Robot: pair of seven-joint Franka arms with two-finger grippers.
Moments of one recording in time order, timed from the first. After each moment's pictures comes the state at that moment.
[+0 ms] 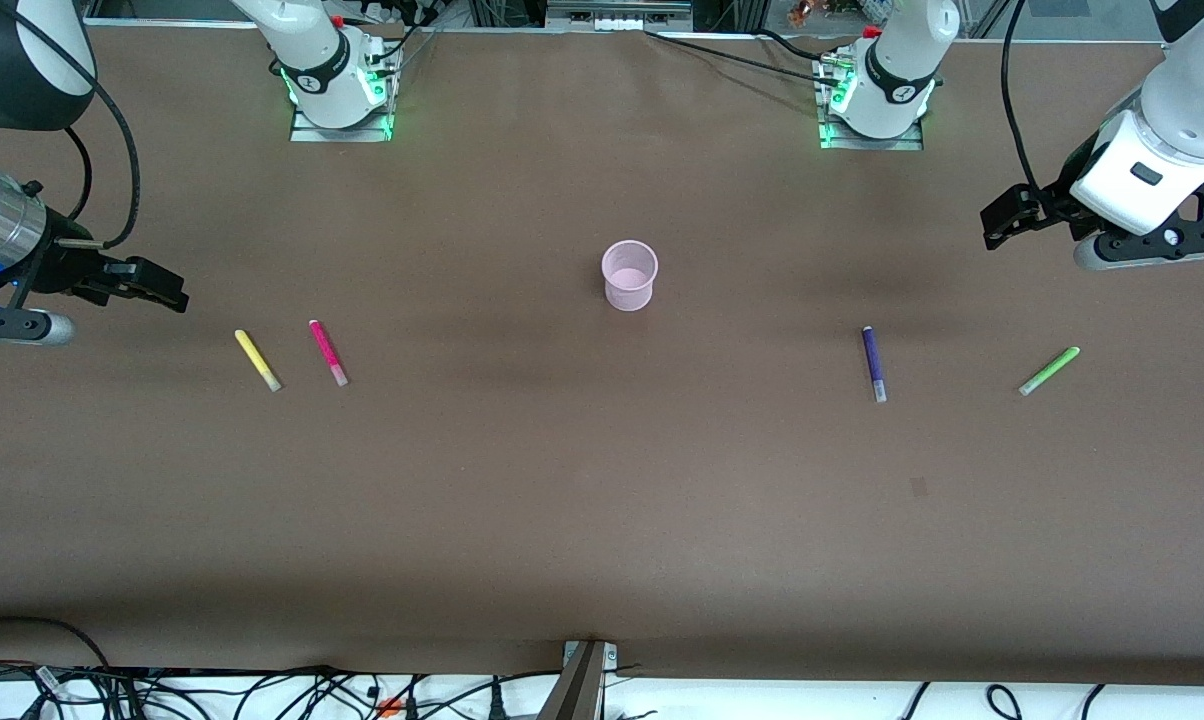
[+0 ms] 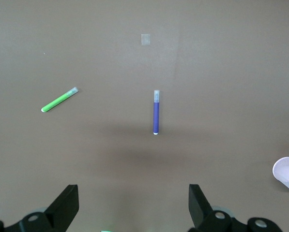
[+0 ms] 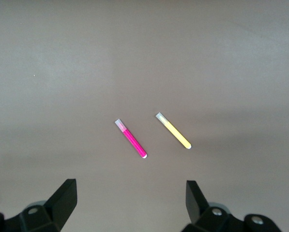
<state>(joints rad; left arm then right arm) 0.08 -0.04 -0.20 -1.70 0.04 1.57 -0.23 -0.11 0.12 0.14 -1.62 -0.01 1.71 0.12</state>
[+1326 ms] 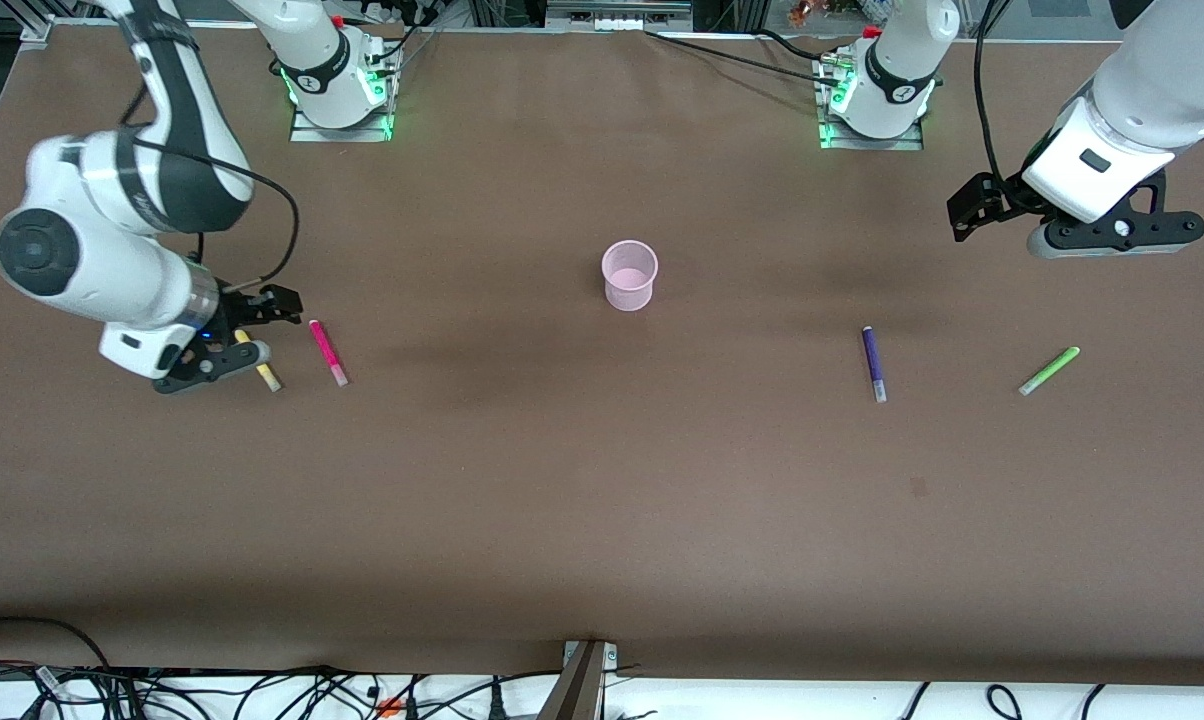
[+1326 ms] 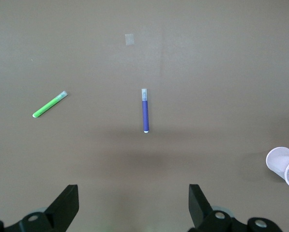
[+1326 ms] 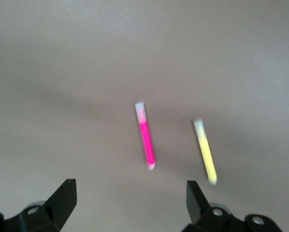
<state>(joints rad) 0.08 -0.05 -0.26 -1.69 0.04 1.56 -0.23 -0.01 0.24 0.14 -1.95 -0.02 2.05 -0.29</state>
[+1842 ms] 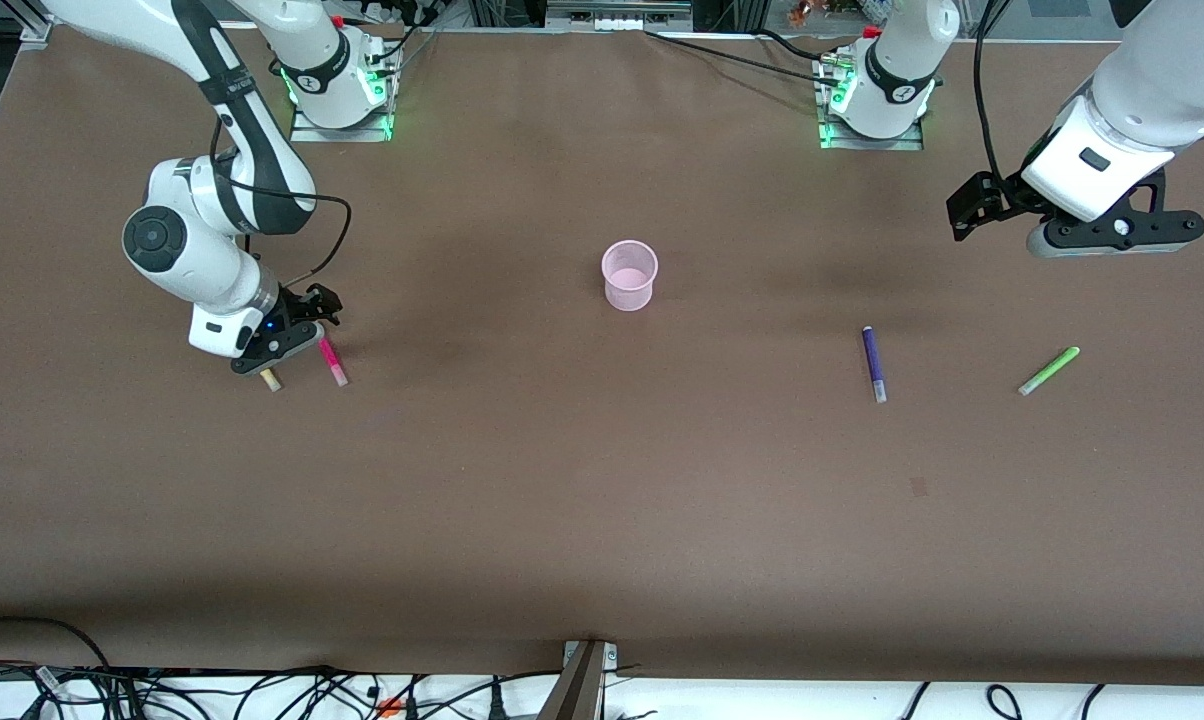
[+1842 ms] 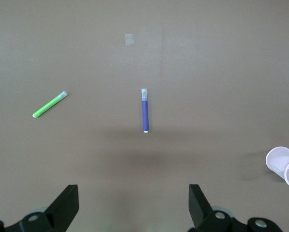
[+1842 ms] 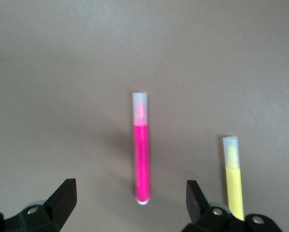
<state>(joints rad) 0.08 -0.05 -0.26 -1.69 0.04 1.56 -0.23 -0.01 0.26 0.09 -2.29 -0.02 2.51 -0.46</state>
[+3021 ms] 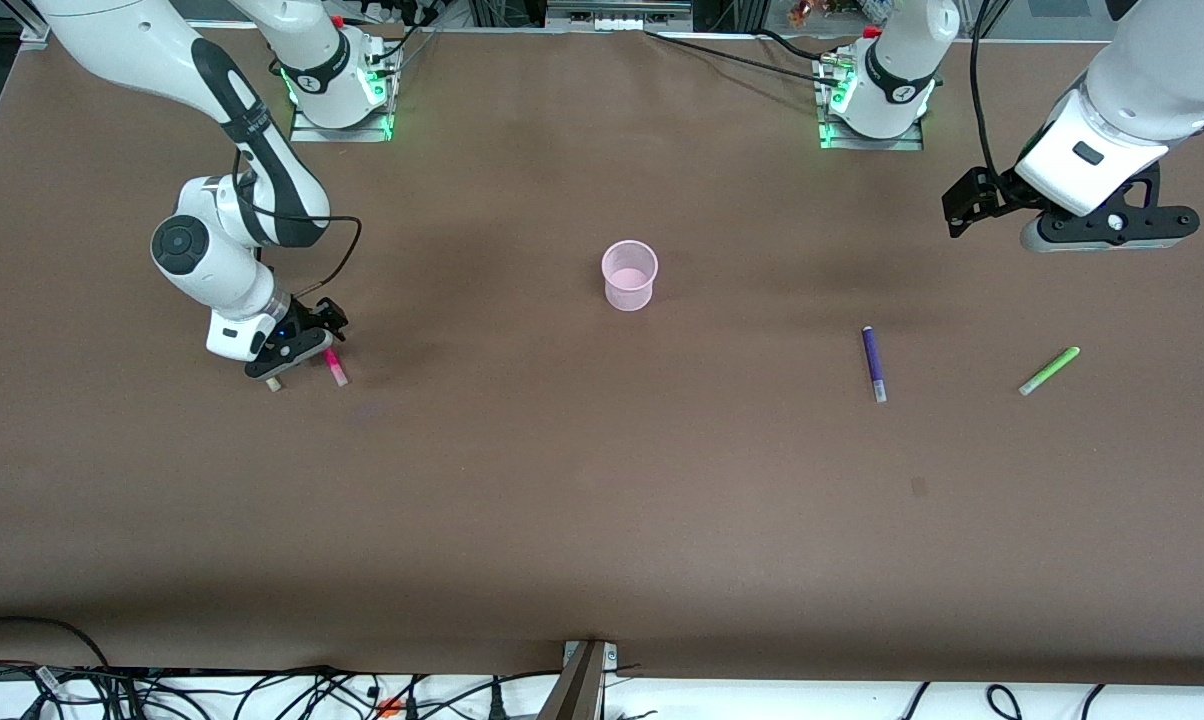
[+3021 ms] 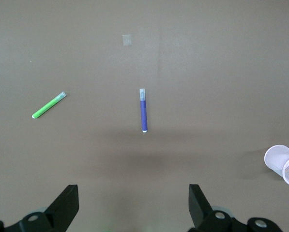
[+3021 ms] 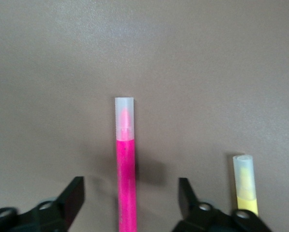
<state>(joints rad) 0.08 -0.05 -0.27 -1.69 0.04 1.56 -0.23 -0.01 0.36 0.09 -2.33 -0.02 2.73 -0.46</state>
